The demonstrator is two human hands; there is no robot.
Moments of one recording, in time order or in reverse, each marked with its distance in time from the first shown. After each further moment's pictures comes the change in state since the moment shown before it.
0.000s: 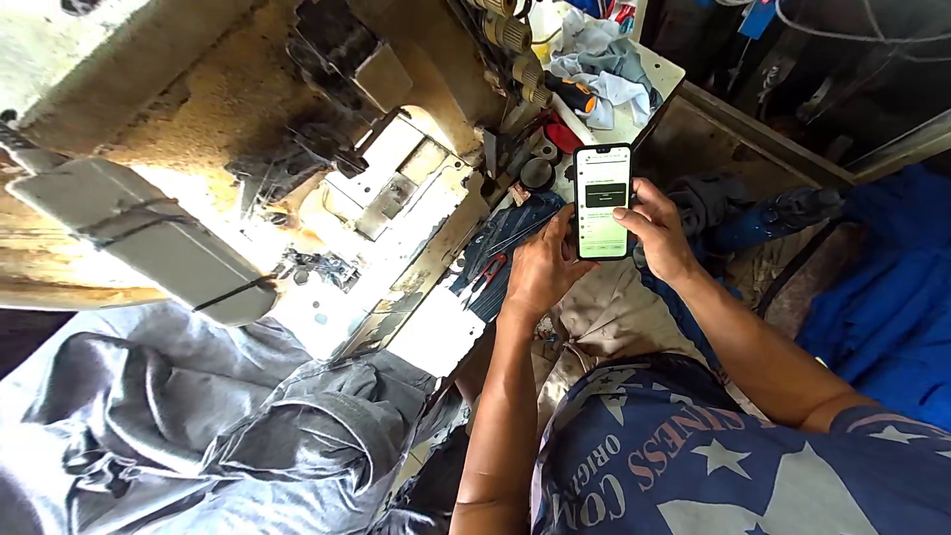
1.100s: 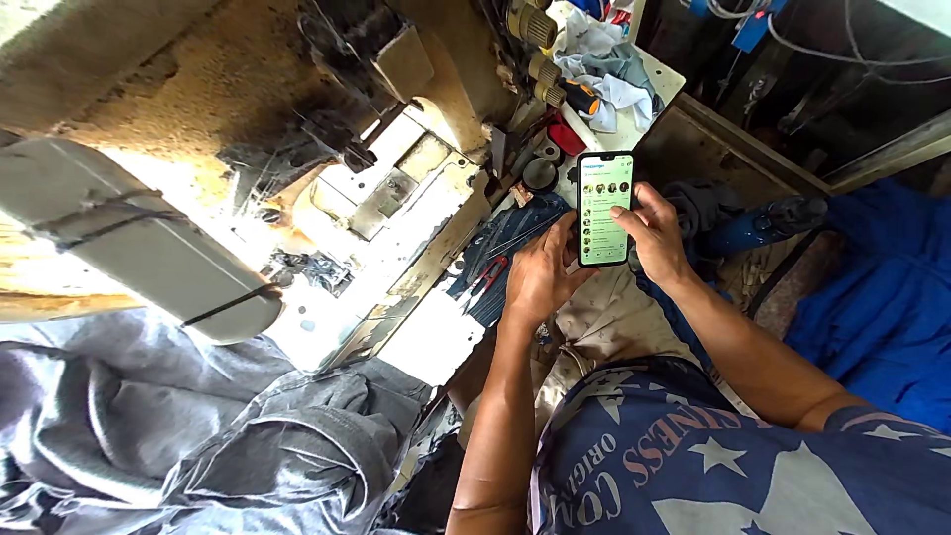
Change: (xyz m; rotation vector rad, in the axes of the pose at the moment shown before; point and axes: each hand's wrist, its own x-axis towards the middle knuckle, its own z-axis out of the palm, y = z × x) left_hand -0.001 -0.023 0.011 0.039 0.069 0.072; right_hand 0.005 0.002 0.016 -0.125 0.126 0.013
